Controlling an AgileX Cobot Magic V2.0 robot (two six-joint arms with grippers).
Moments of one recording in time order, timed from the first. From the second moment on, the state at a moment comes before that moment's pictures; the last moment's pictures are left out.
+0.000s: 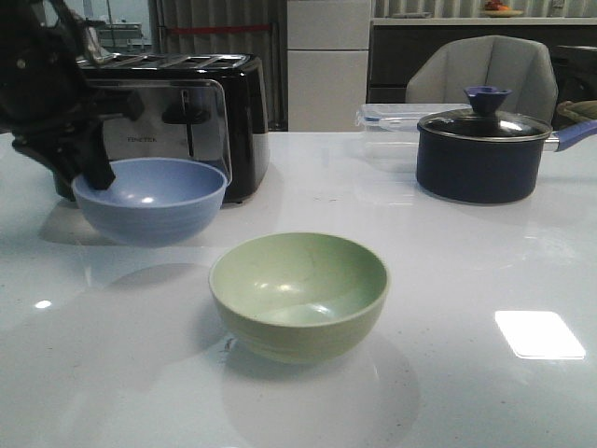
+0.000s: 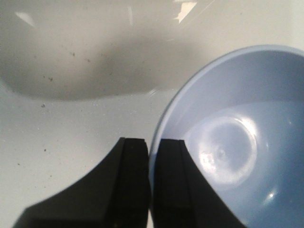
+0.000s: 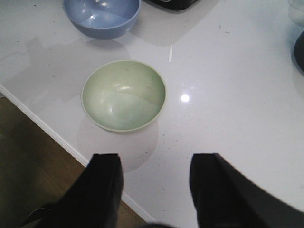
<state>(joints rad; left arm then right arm) -0.23 1.85 -1.45 -0.18 0.84 0.08 0.51 0.74 -0.78 0.15 0.73 -0.14</state>
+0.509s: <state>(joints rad) -0.52 1.73 -1.49 -0.19 0.94 0.17 0.51 0.74 -0.78 0.15 0.73 -0.14</state>
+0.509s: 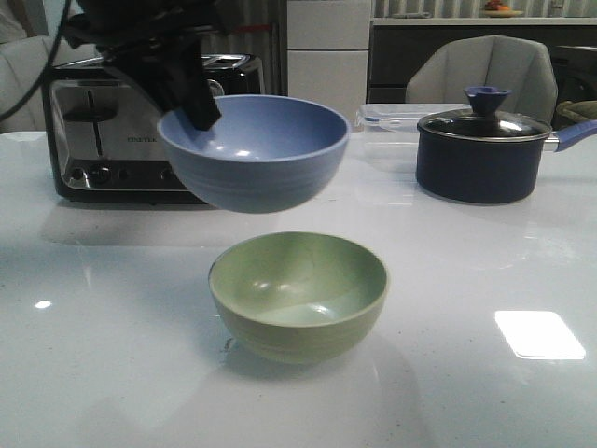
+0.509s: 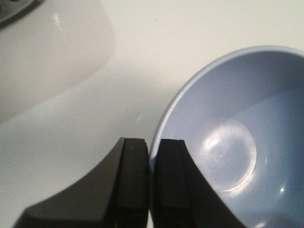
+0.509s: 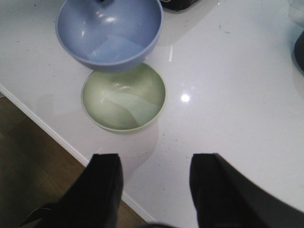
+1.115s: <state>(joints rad) -0.60 1.88 -1.48 -0.16 0.91 0.18 0.51 0.74 -0.78 0.15 0.73 -0.14</state>
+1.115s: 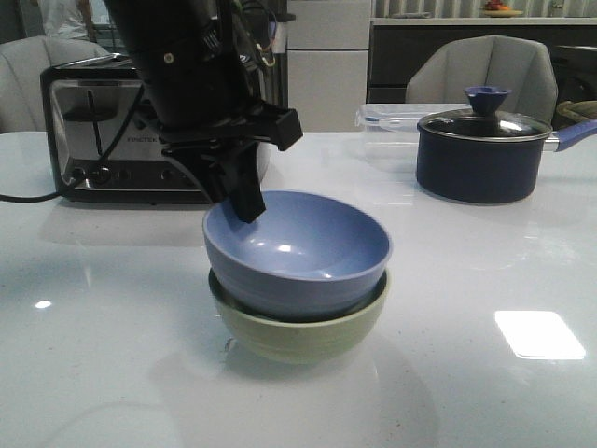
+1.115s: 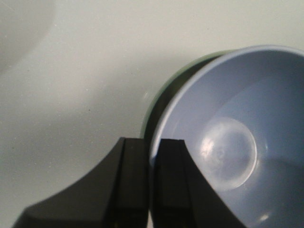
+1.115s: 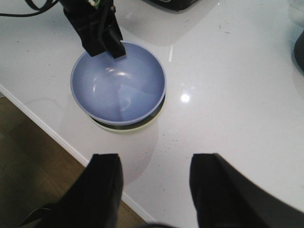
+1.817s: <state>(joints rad) -0.60 1.74 -1.45 -0.12 0.94 0.19 0.51 0.74 -0.78 0.15 0.72 -0.14</state>
